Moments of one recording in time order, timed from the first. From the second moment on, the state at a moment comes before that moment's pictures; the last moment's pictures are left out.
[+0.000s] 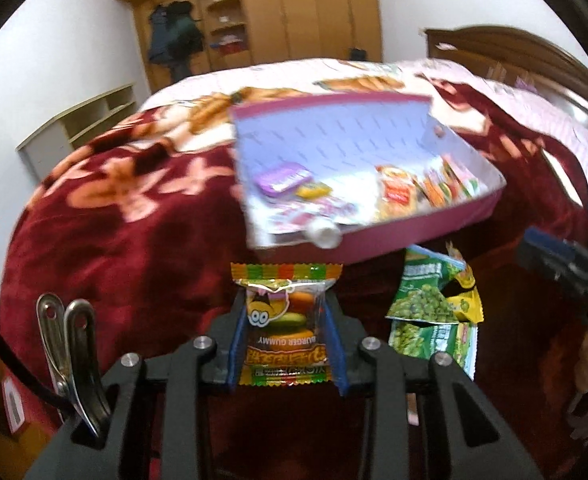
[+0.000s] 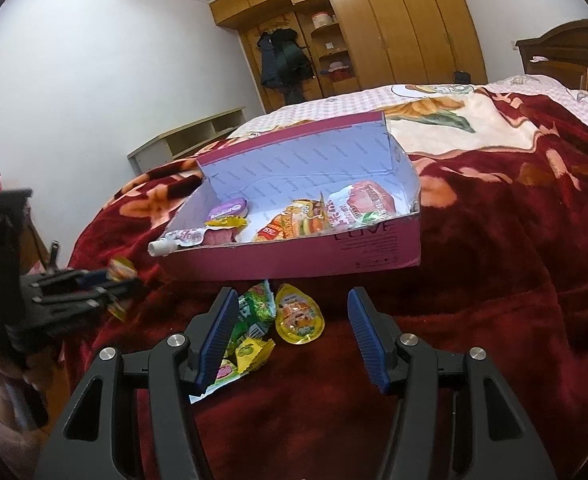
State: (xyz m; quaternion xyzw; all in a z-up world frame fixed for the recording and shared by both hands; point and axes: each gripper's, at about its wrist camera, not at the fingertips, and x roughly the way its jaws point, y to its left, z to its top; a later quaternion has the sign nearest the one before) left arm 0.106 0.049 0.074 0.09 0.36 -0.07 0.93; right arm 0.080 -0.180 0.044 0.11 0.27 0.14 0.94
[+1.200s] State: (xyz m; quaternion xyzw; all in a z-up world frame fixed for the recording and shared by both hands) left arm 0.092 0.042 0.022 -0.10 0.37 -0.10 0.92; right arm 0.108 -0.169 0.012 0.07 0.34 0.12 0.93
